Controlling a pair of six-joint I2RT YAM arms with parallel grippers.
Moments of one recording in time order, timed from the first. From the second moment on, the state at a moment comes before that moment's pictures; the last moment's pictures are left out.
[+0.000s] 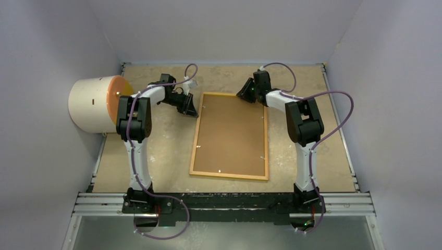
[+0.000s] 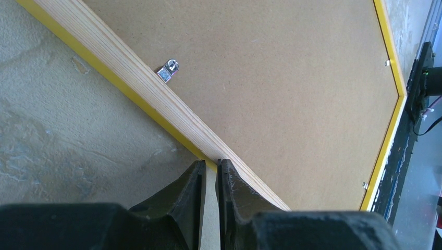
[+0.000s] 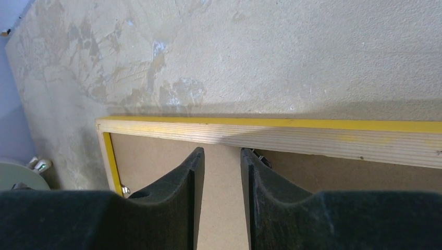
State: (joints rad) left arm -0.10 2.22 1.59 -0.65 0.92 0.41; right arm 0.30 2.19 1.50 -0.01 -0.15 0.79
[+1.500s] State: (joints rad) left arm -0.10 2.18 1.55 -0.70 0.87 0.45; right arm 0.34 2.16 1.51 -0.05 -0.14 0.67
